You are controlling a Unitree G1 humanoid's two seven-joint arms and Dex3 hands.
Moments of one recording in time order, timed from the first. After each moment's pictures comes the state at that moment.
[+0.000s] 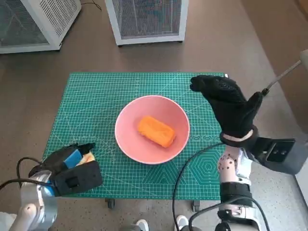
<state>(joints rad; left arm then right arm) -0.02 0.66 -0.13 -0.21 0.76 0.49 -0.52 -0.65 0.00 -0.25 0.59 0.57 -0.56 0.95</state>
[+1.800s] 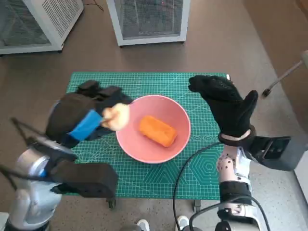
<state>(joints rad) -0.41 0.54 -0.13 -0.49 0.65 0.20 -0.40 -0.67 0.00 -0.26 0.65 0.57 -0.57 0.96</state>
